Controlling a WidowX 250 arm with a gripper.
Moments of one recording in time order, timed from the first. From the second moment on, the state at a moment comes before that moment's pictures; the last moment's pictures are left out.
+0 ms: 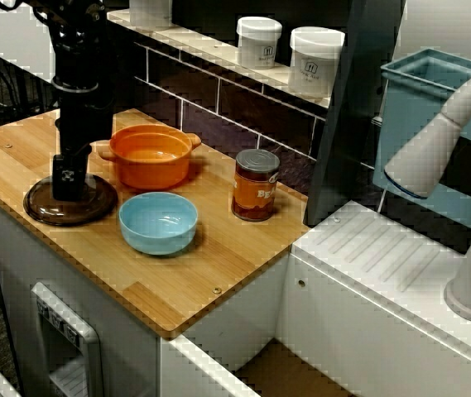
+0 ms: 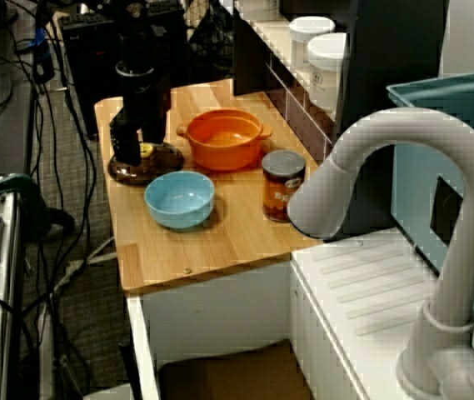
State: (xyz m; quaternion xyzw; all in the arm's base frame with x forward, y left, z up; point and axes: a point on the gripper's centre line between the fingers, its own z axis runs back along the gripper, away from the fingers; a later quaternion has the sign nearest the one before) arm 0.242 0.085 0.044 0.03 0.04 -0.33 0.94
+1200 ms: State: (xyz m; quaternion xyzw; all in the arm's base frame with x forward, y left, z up) arm 0.230 0.085 0.039 0.03 0.01 -0.31 0.95
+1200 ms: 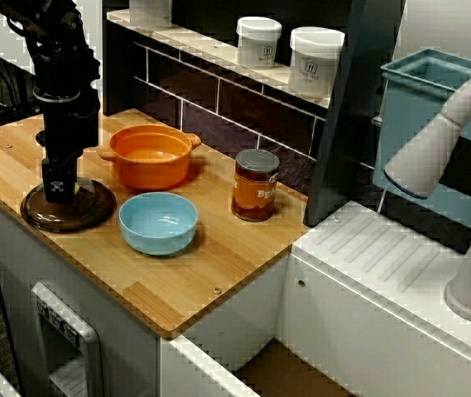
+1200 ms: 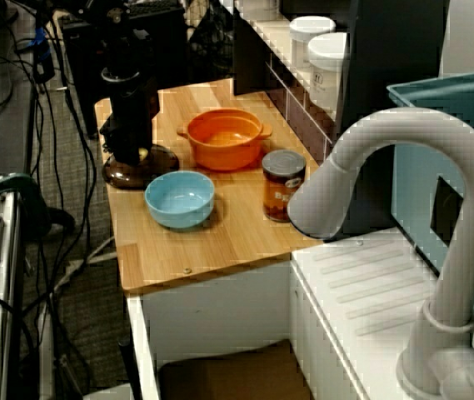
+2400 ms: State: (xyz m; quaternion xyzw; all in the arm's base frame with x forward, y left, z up) arm 0.279 0.064 0.115 0.01 -0.01 -0.34 0.94
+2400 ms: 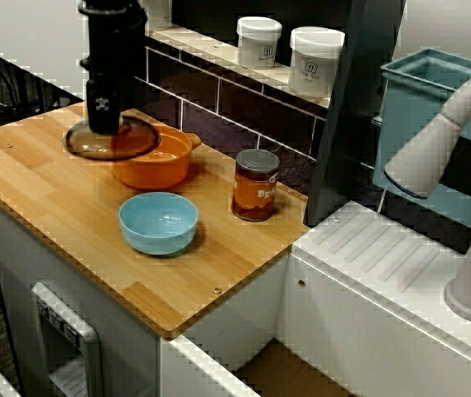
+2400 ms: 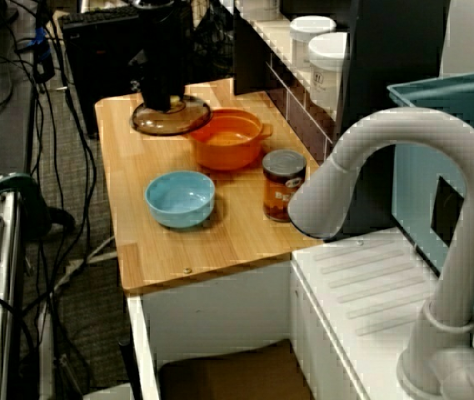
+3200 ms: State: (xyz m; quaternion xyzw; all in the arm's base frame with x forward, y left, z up) arm 0.318 0.074 0.103 0.02 -0.01 -0.32 0.95
